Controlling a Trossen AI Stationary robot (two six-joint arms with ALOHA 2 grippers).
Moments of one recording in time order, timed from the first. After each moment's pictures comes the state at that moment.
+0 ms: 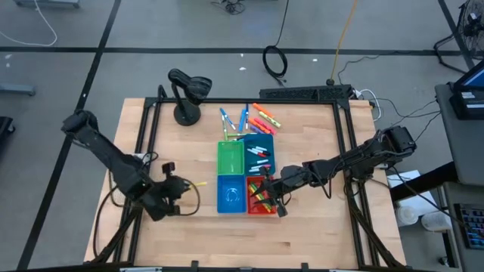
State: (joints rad) left arm -0.76 1.15 0.77 -0.76 -0.68 -0.69; right arm 0.26 1.54 0.77 0.42 -0.11 -0.07
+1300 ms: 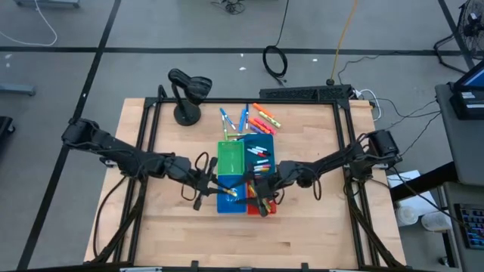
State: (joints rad) left arm -0.26 1.29 0.61 0.48 0.06 0.27; right arm 0.24 1.73 0.94 0.89 -0.13 -0.36
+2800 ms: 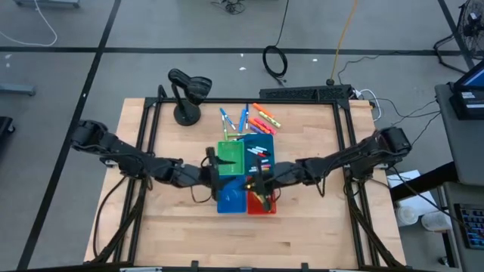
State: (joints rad) left arm -0.32 1.41 0.72 0.42 -0.58 0.30; right arm 0.25 1.59 0.95 0.31 0.08 -0.21
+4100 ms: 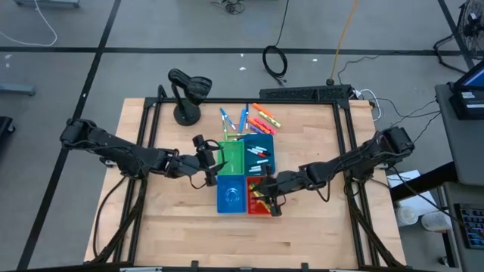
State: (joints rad) left arm -0.22 1.27 0.72 0.05 -0.63 0.03; right arm 0.30 1.56 0.83 0.27 0.08 0.04
